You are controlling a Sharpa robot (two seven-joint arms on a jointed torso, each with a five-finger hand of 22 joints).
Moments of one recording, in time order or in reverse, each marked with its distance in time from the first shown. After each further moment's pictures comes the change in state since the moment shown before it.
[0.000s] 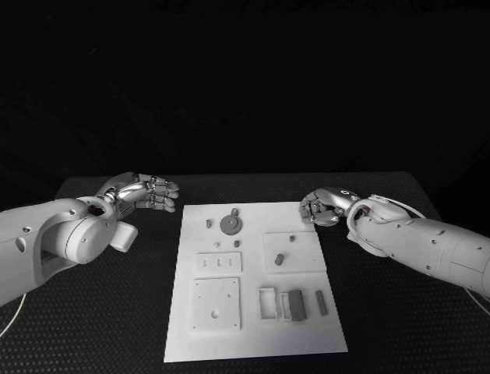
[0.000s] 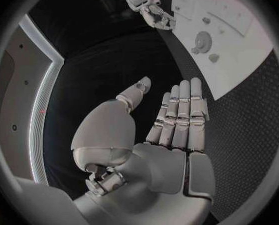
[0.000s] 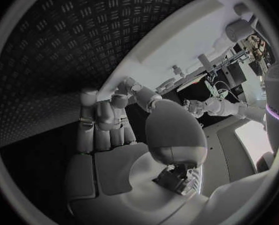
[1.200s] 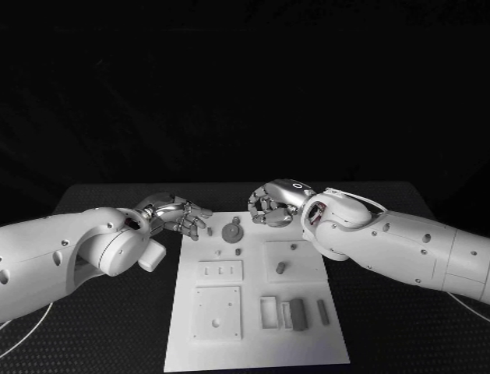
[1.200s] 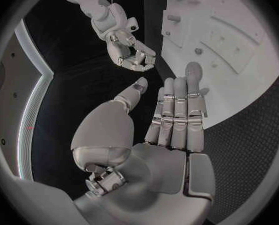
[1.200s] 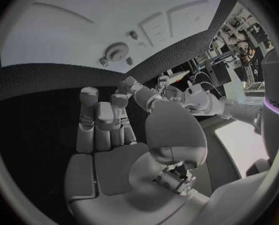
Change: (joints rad) left arm 0.000 0.068 -0.001 0.091 -0.116 -0.030 -0.213; left_hand -0.043 0.006 -0.031 0.038 -0.004 0.142 -0.038 0.013 -0.022 0.126 -0.083 0.137 0.202 0.107 -0.083 0.172 0.180 -0.004 0.113 -0.077 0.092 0.134; right arm 0.088 0.017 0.021 0.454 -0.154 0.010 -0.298; right_hand 0.003 0.002 0.000 -0.006 0.000 0.008 -0.008 0.003 0.013 0.002 -0.009 0.000 -0.005 0.001 -0.006 0.004 0.001 0.008 0.000 0.001 0.004 0.000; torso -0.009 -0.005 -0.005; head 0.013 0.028
